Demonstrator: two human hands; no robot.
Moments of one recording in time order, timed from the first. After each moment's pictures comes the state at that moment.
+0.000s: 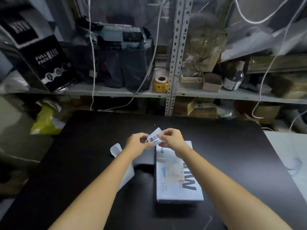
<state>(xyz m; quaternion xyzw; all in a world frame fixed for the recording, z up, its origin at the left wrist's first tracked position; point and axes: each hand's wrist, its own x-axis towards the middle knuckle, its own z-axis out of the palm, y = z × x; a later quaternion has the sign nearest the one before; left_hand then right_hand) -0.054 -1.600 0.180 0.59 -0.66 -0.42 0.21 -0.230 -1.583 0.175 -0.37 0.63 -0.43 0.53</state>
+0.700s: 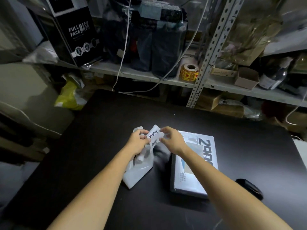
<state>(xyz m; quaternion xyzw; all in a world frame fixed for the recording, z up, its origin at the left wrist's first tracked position) 0.023 -1.576 0.132 0.63 -0.44 -0.56 0.31 -0.153 -1.582 0.128 -0.62 0.66 -0.22 0.36</state>
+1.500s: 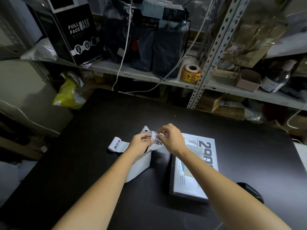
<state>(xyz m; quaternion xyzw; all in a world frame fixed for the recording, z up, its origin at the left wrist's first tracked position) 0.011 -1.574 0.125 0.58 -0.39 -0.62 0.35 -0.148 -1.592 0.136 -0.70 0.63 -0.24 0.24</state>
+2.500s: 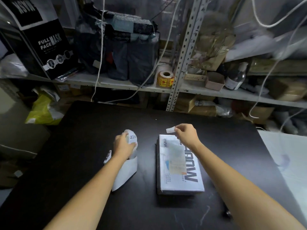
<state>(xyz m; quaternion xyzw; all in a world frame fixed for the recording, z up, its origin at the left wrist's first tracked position) 0.012 -1.591 0.133 0.72 -0.56 -0.35 0.22 -0.246 -1.576 0.177 -0.49 0.75 -0.31 0.30</state>
